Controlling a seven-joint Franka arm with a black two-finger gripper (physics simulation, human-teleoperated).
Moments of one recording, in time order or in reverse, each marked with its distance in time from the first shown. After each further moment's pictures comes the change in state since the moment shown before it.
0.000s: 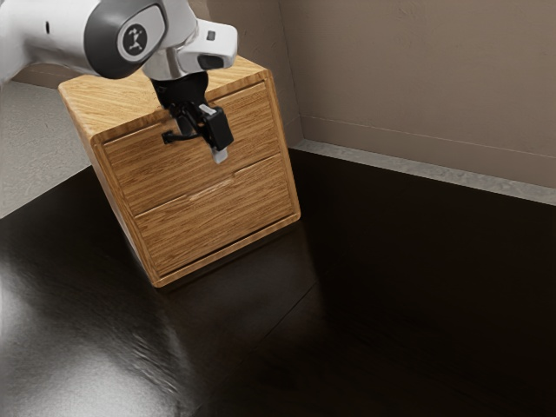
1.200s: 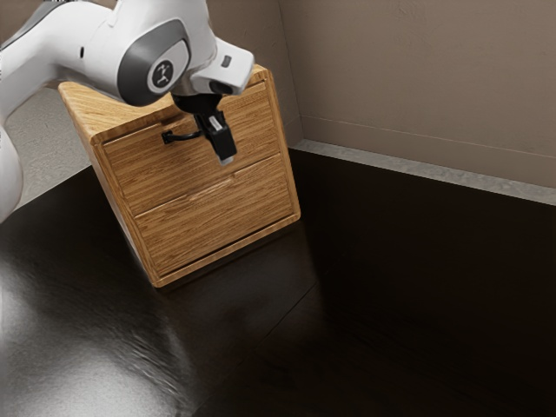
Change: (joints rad) arm 0.011 0.031 0.001 -0.069 0.106 0.192 0.210
